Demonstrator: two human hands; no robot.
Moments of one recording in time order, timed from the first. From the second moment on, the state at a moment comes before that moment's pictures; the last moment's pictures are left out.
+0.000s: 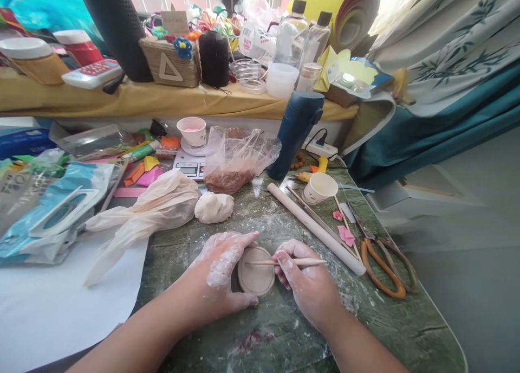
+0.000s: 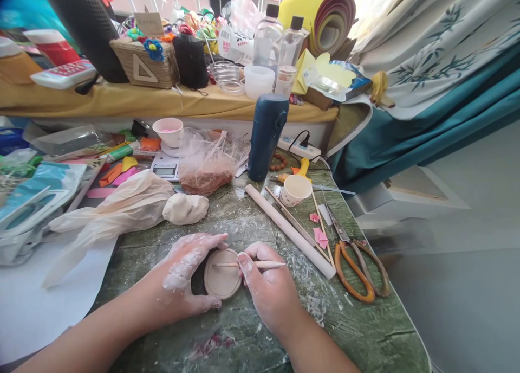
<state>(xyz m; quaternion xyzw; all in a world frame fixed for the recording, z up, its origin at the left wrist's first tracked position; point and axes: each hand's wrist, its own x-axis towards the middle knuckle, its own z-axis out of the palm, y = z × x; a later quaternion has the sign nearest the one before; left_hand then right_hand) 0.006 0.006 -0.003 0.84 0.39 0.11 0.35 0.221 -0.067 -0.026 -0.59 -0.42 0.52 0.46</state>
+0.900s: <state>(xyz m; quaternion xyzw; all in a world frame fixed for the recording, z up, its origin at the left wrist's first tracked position) 0.005 0.005 -0.002 0.85 0.39 0.11 0.35 0.220 -0.063 -0.024 -0.62 -0.37 0.52 0.45</state>
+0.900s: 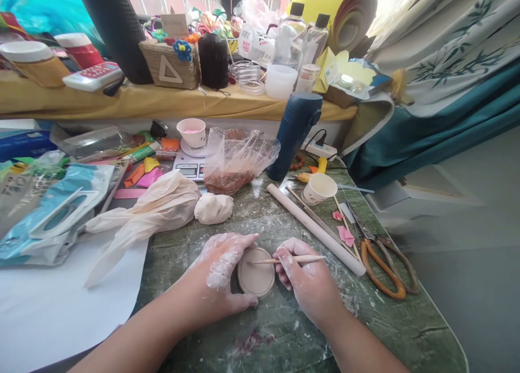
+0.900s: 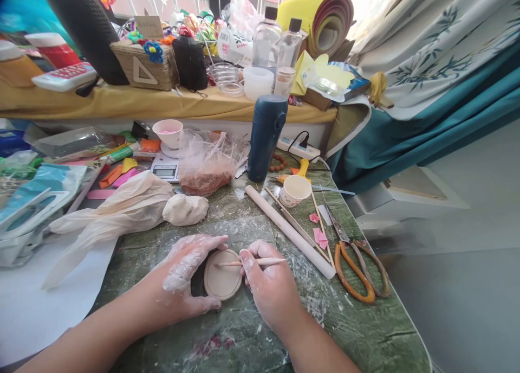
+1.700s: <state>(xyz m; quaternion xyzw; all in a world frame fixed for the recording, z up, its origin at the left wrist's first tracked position) 0.004 0.004 -0.006 0.85 0.39 0.12 0.33 0.221 -0.063 -0.021 -0.63 -0.40 0.50 0.43</state>
